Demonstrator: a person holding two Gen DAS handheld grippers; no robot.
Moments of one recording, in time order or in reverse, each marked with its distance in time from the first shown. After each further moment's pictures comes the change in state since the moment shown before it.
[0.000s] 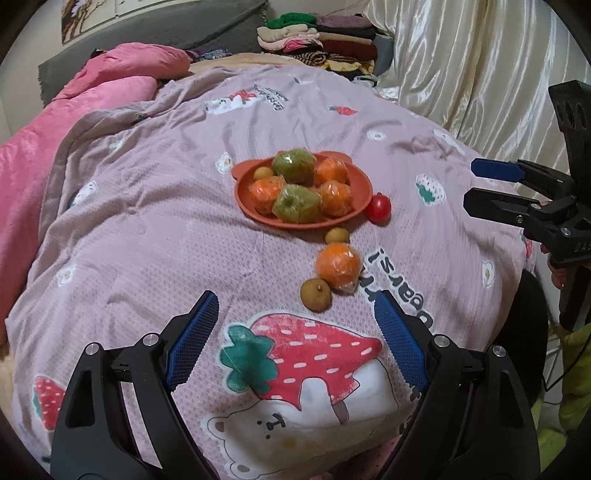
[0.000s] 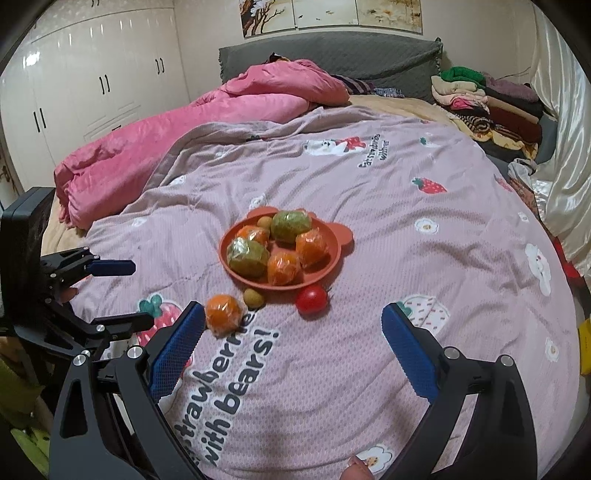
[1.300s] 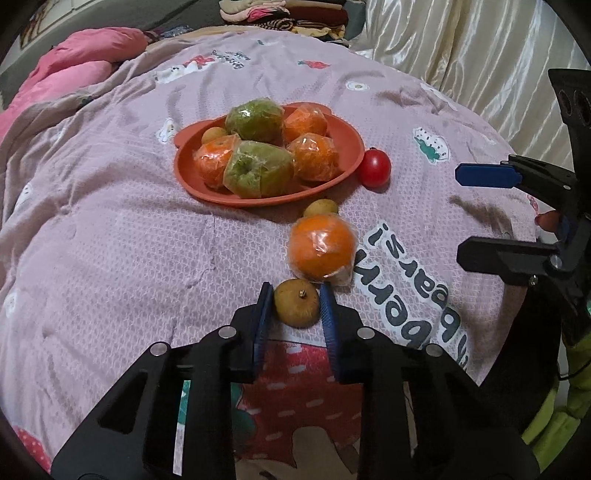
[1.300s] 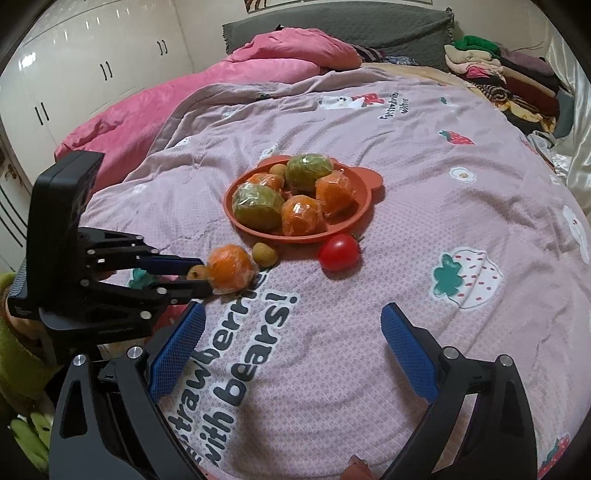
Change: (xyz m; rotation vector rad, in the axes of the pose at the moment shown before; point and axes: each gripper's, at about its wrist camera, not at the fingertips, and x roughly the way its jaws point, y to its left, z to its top) left arm 0.069 -0.008 0.006 0.092 0.121 -0.095; right arm 0.048 0.004 -0.025 0.021 0.108 0.076
